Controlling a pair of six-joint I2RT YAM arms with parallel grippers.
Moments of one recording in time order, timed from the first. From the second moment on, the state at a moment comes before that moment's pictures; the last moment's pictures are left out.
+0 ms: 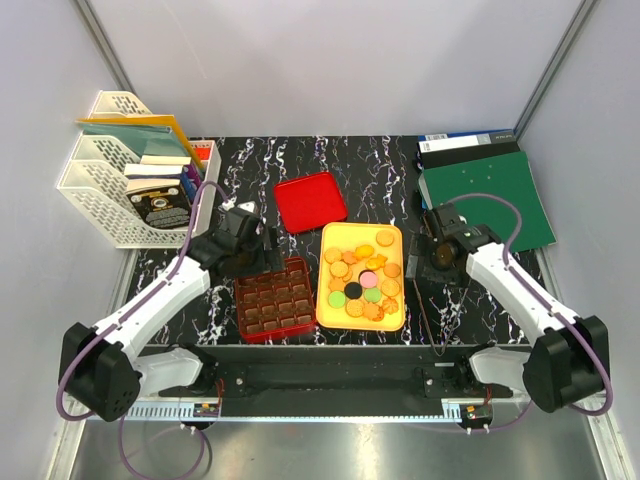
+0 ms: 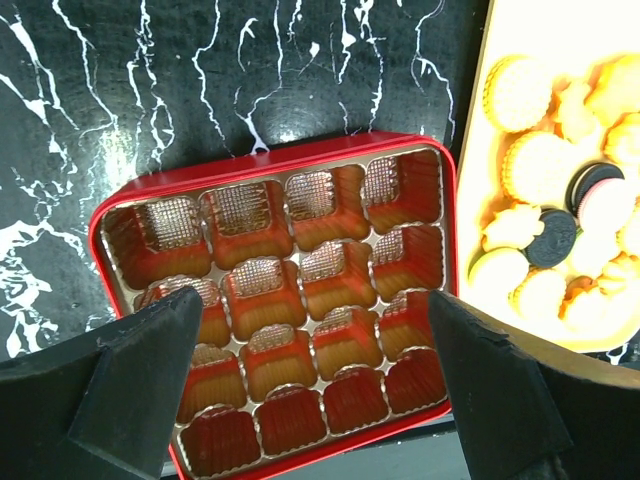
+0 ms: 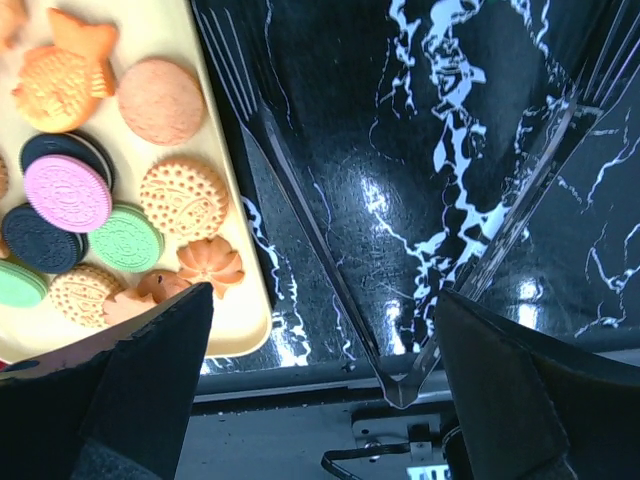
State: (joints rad) left arm -0.51 1.16 0.89 -0.69 -0.07 -0.61; right arm 0.35 1.22 0.93 -0.91 0.14 0.54
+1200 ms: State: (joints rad) left arm -0.51 1.17 0.86 -0.69 -0.06 -0.62; right arm 0.35 1.55 0.92 -0.75 0.18 0.63
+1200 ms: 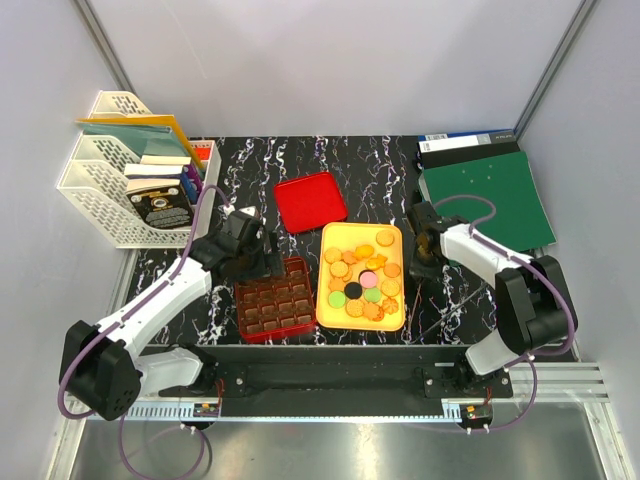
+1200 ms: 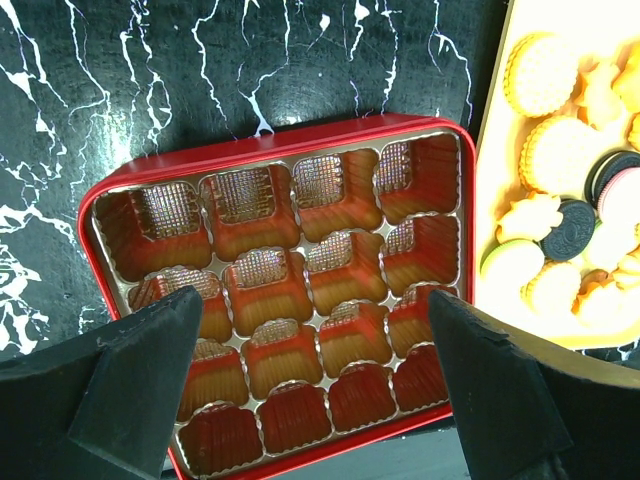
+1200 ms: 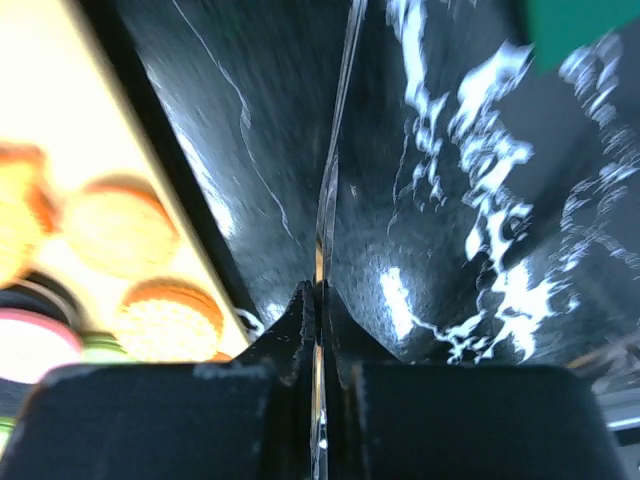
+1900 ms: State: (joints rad) left arm -0.51 1.18 0.85 -0.71 -0.06 -0.58; right arm 0.22 1.85 1.46 -0.86 0.42 0.41
